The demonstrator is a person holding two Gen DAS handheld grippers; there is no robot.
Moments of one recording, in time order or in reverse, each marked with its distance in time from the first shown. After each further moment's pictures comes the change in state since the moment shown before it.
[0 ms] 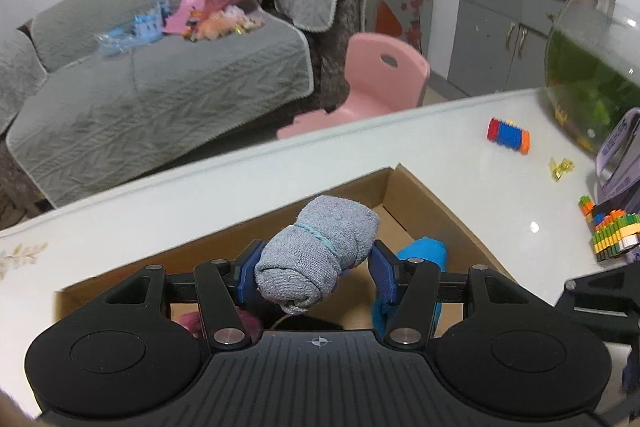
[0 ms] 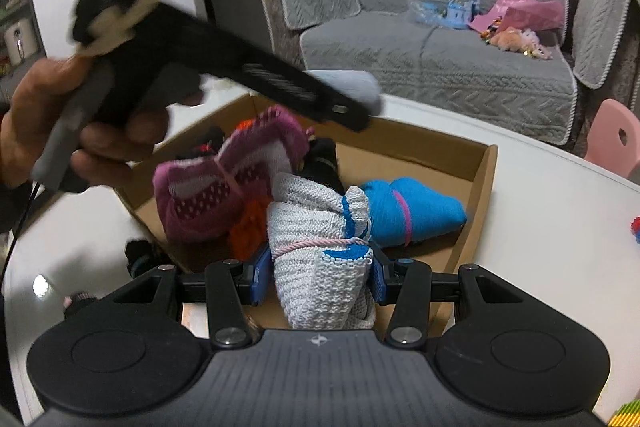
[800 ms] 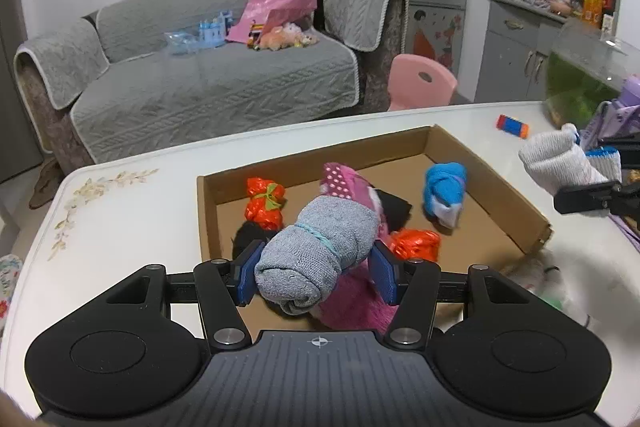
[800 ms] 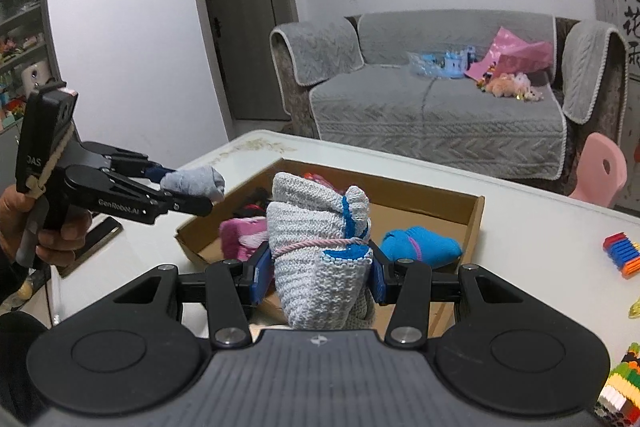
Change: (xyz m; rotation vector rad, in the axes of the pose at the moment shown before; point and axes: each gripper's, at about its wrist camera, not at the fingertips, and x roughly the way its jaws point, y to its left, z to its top) left arm -0.137 0.058 -0.100 -0.078 -0.090 0.087; right arm -0.060 0.017 0.000 0.049 -0.174 0.015
